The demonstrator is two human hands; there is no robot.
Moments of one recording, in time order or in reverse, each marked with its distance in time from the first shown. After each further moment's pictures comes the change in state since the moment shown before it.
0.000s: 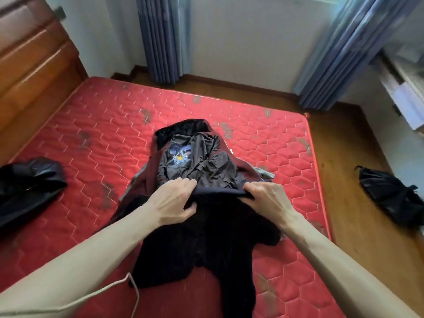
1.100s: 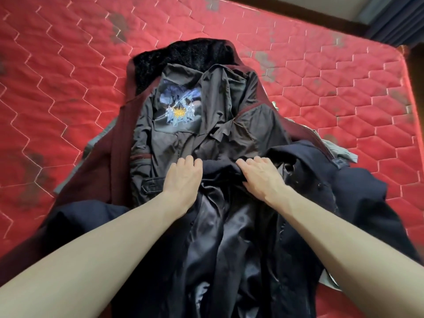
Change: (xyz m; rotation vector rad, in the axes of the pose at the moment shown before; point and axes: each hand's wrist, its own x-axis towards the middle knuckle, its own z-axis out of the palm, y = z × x) left_hand 0.150 -0.157 0.394 0.115 -0.355 -0.411; right_hand 0.111 0.098 0.471 -0.192 -0.593 0.022
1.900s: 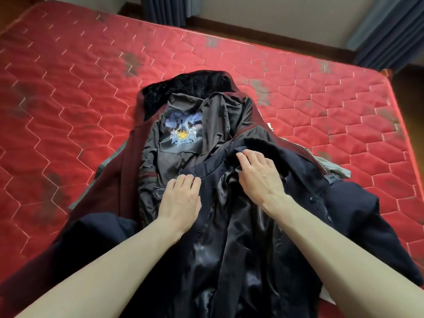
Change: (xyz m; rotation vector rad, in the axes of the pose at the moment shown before) left_hand -0.029 -0.012 0.008 -0.044 0.278 0.101; right_hand -0.004 -0.007 -0.051 0.140 0.356 0.182
